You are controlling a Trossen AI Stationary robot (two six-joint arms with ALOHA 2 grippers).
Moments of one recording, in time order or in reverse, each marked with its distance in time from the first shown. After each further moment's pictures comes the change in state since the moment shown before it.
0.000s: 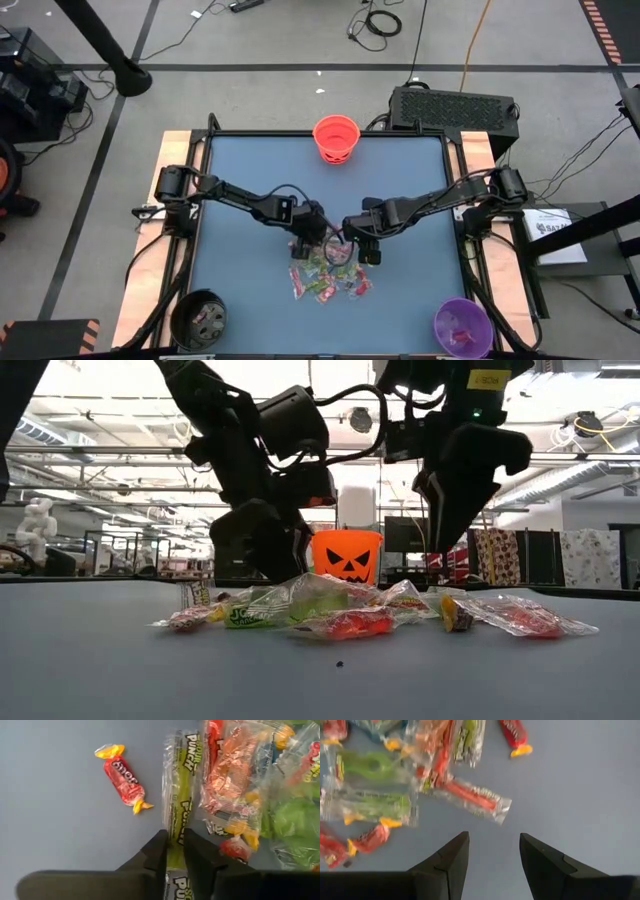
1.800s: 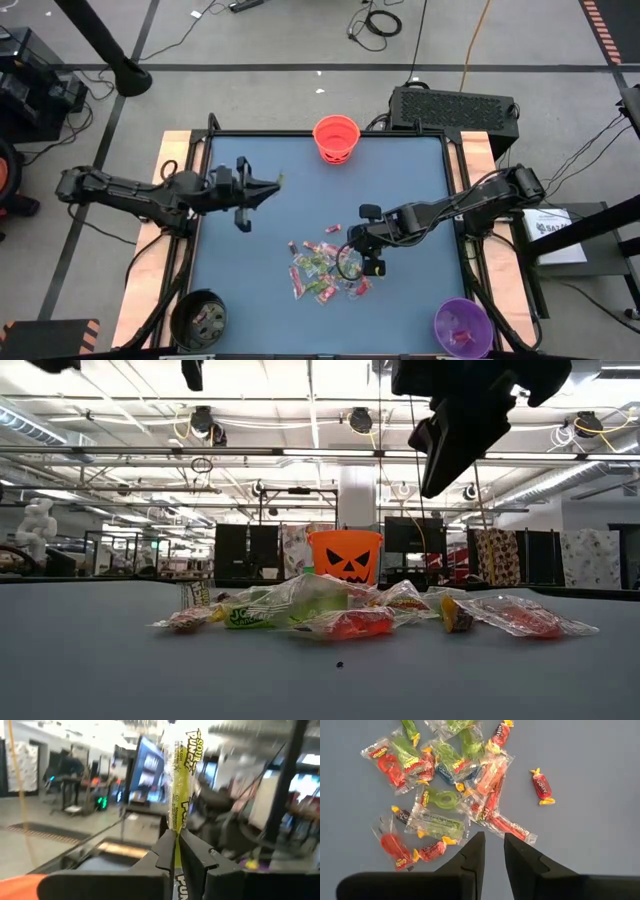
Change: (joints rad) left arm -0.084 -1.038 -0.513 0.762 -0.268 -0.283; right arm 0.102 -0.122 0.001 0.110 0.004 -0.041
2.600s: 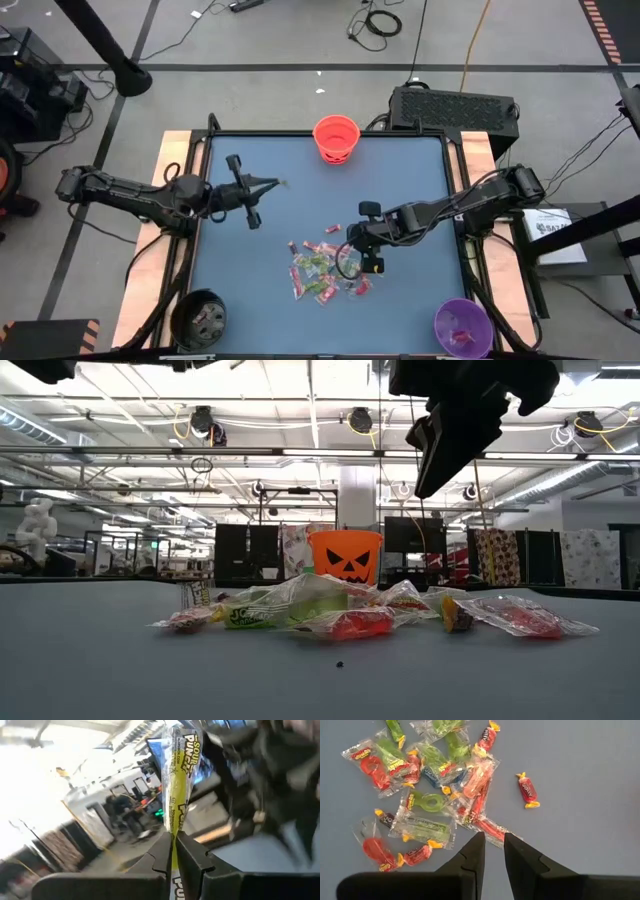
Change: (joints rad) left arm -0.007 0.003 -0.039 0.000 -0.131 0.764; right arm -0.008 0.000 0.000 0.005 0.055 -0.026
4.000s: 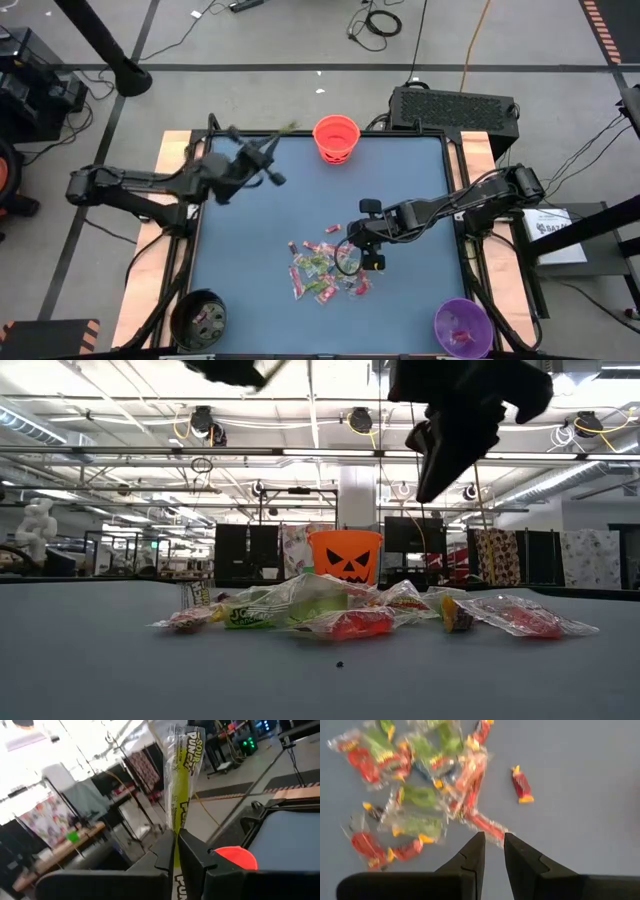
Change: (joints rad) left arm 0.169 0.248 0.326 -0.196 -0.445 -0.120; right arm -0.021 0.000 -0.001 -0.038 -0.003 -0.027
